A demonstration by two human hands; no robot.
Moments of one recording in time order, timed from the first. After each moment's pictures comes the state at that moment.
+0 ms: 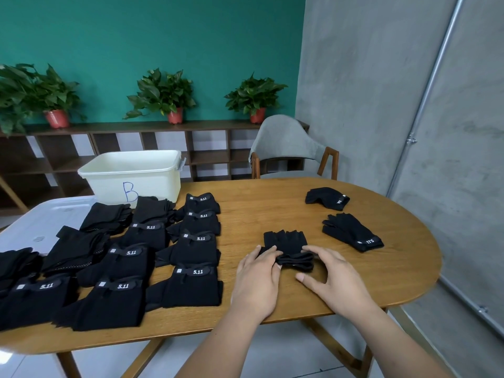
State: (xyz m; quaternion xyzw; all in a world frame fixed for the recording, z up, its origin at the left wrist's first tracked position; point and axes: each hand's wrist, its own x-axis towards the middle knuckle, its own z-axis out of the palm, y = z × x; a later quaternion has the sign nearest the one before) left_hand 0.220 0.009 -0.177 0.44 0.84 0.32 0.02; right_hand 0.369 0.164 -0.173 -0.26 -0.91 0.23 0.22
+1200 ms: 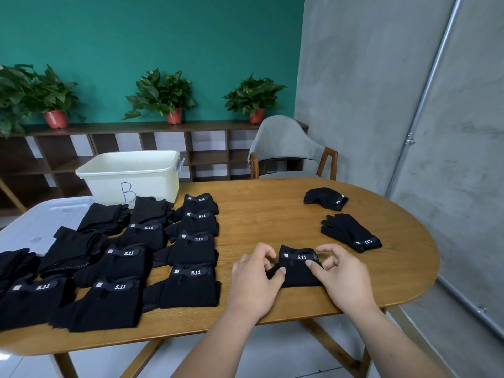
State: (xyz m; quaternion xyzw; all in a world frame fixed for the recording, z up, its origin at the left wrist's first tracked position) left_hand 0.225 0.006 -0.171 0.38 0.83 0.42 0.02; right_hand 0.366 0.164 -0.168 -0.35 -0.83 0.29 0.33
